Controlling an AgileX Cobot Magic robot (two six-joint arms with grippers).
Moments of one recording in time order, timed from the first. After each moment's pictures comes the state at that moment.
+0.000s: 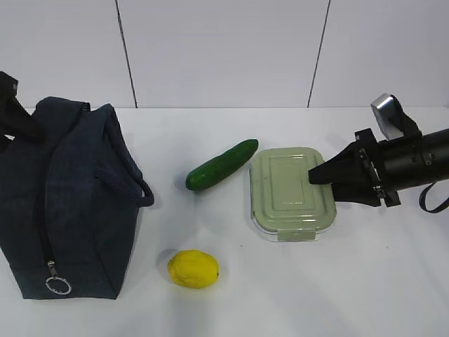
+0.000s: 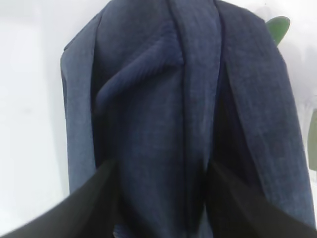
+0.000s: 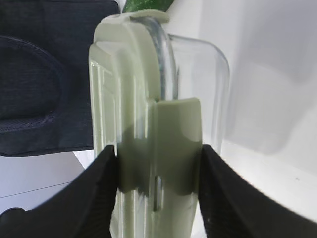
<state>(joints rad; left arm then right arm) 0.03 1.51 -1.04 -0.67 0.83 0.30 -0.14 1.97 -1.03 1.30 1.12 -1.03</state>
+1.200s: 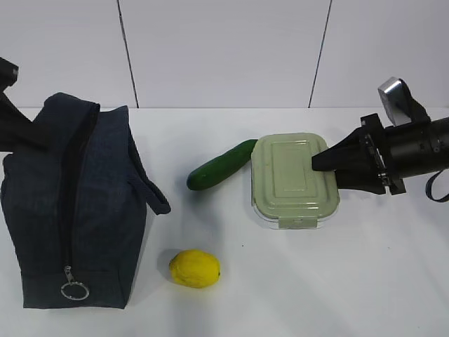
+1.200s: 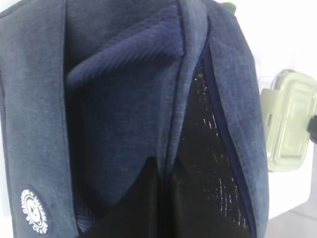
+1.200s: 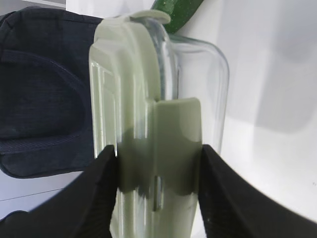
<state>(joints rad) 0.03 1.48 -1.01 -0.84 0.94 0.27 -0.14 1.90 -1.03 1.30 1.12 -1.00</state>
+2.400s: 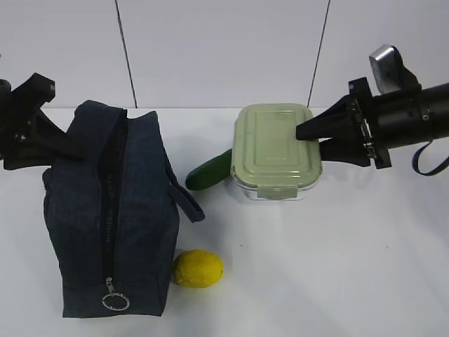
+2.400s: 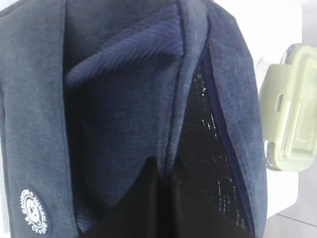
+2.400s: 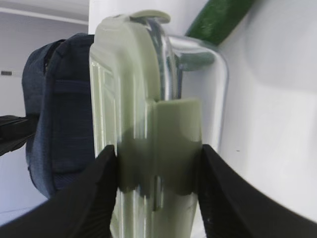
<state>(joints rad) -0.12 1.42 -0.89 -0.94 0.76 0.27 -0.09 1.84 -1.09 1.33 1.13 -0.89</state>
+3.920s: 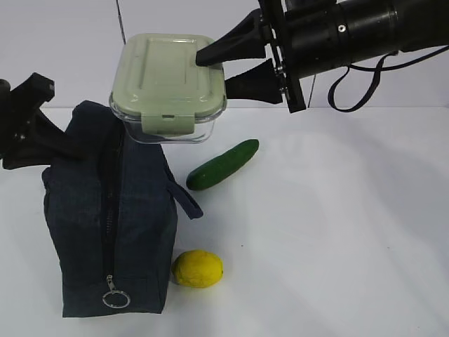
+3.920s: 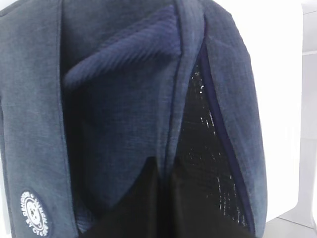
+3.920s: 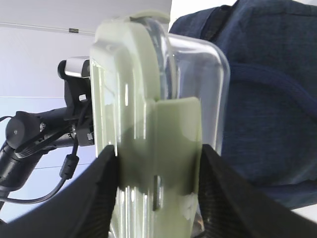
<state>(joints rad) -0.12 1.42 -0.89 -0.95 0.76 0.27 0.22 1.84 -1.43 1.36 1.17 -0.47</state>
